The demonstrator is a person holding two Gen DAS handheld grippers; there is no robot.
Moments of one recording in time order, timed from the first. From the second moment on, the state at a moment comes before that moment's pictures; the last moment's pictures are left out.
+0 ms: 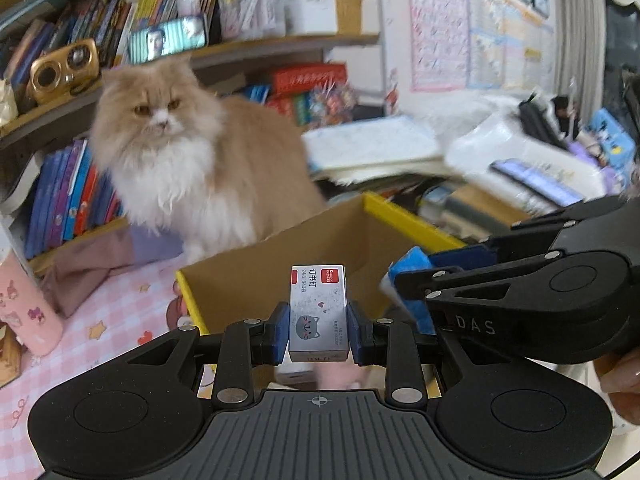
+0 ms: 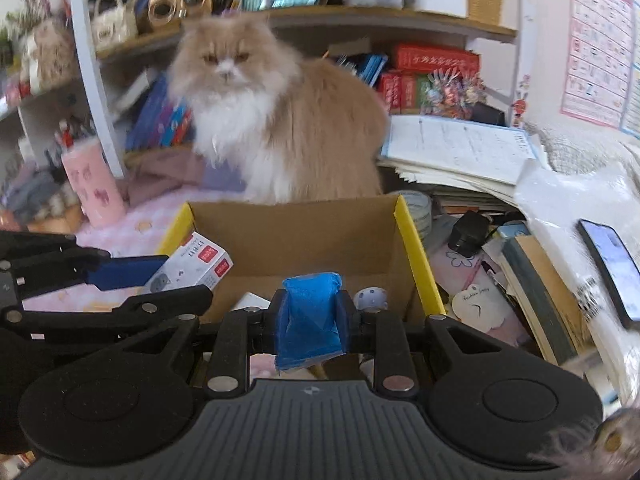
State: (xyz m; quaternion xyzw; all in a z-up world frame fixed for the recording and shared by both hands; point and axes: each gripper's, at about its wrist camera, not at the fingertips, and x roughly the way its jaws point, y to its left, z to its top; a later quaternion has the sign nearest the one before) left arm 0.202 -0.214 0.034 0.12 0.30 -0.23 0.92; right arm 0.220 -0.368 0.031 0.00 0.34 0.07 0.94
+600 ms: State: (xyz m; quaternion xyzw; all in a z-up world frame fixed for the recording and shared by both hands) left arm 0.223 -0.237 0.003 0.14 0.35 -0.17 0.91; right arm 0.253 -0.387 -0.022 -0.01 0.39 0.09 0.92
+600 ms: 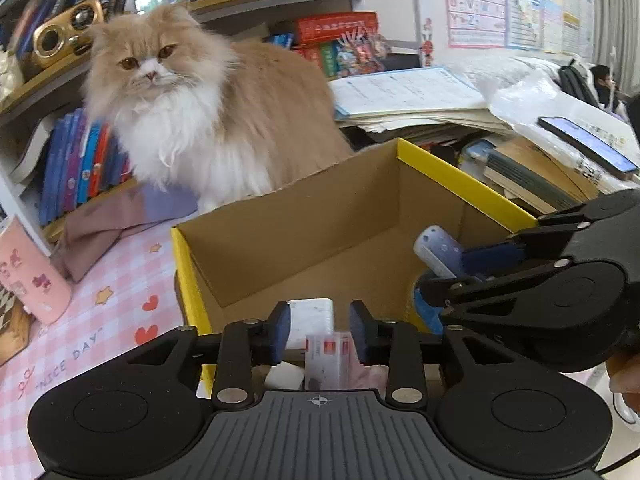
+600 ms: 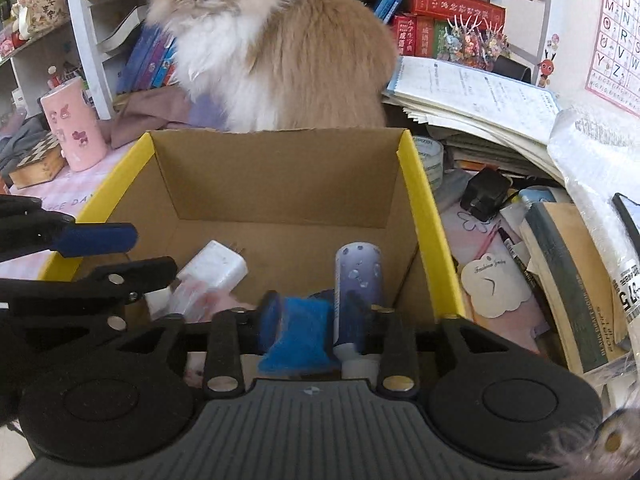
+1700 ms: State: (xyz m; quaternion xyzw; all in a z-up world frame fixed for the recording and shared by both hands) left arm 0.080 -0.102 0.061 0.04 0.26 -0.08 0.96; right arm 0.115 -0.332 0.036 0.03 0.30 0.02 0.95
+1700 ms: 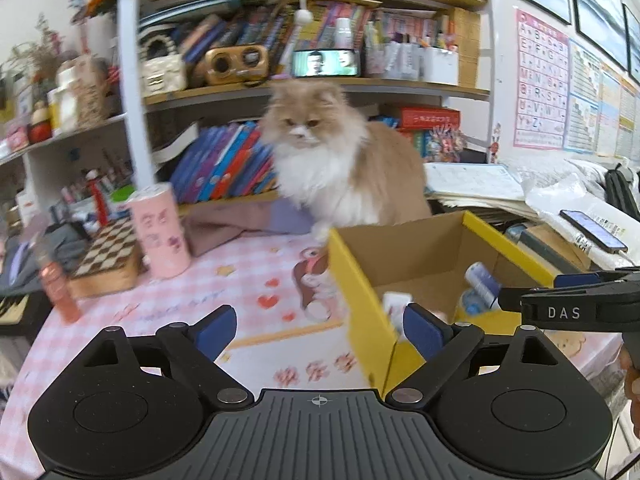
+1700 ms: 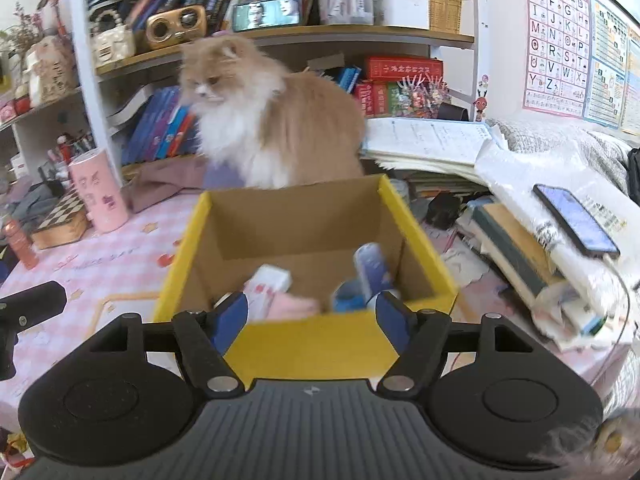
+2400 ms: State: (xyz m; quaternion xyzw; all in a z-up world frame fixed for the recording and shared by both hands) left arm -0.038 -0.015 0.014 0.03 0.34 0.03 0.94; right arm -0.017 -0.209 0.000 -0.01 0.34 0.06 0.94
